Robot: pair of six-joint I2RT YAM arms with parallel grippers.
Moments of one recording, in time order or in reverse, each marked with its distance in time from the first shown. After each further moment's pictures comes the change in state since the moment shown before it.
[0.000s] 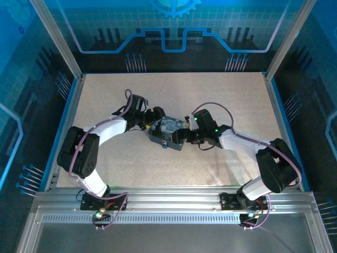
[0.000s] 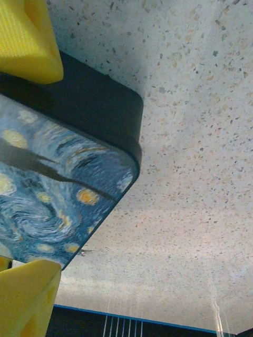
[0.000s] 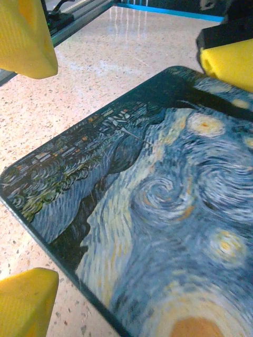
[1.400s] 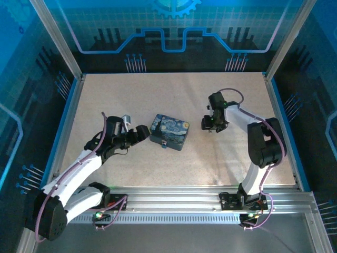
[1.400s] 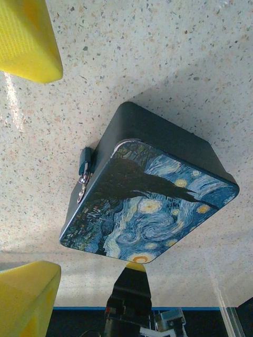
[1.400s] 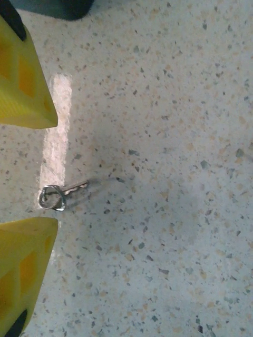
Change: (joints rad) left arm 0.002 -0.667 -0.386 -0.180 -0.079 0.036; right arm -0.306 0.332 0.361 -0.477 0.356 -0.259
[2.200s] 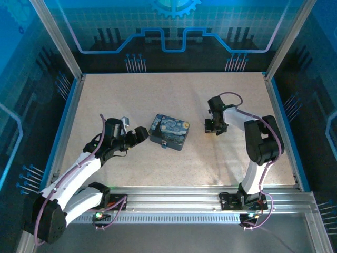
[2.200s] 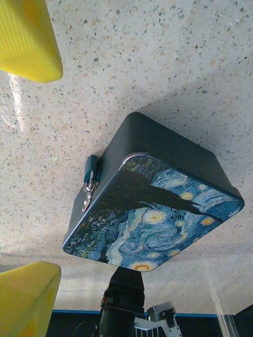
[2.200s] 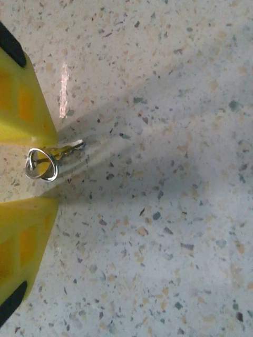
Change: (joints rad) left arm 0.000 -0.030 -0.022 -0.025 -0.011 -0.019; right arm -0.005 0.019 -0.056 0.037 0.056 0.023
